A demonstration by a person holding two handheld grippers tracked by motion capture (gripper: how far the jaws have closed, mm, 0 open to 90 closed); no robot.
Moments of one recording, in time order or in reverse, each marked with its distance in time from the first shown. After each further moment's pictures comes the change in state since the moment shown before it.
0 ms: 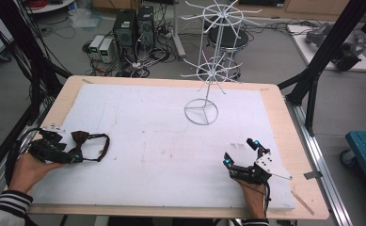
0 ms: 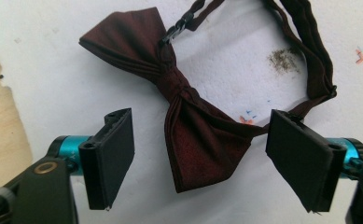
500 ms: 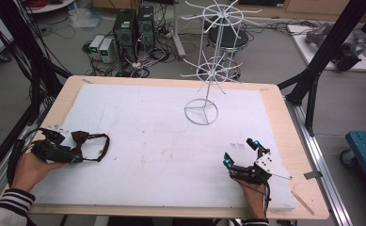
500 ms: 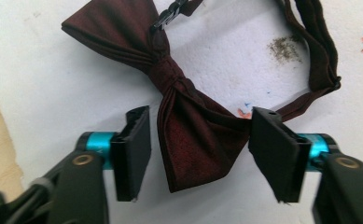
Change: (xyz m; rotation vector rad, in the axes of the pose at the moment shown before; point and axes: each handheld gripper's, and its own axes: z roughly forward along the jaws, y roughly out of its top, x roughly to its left) left arm 0.000 0.001 0.007 0.050 -0.023 -0.006; right arm 0.000 0.000 0.000 0.001 0.001 0.002
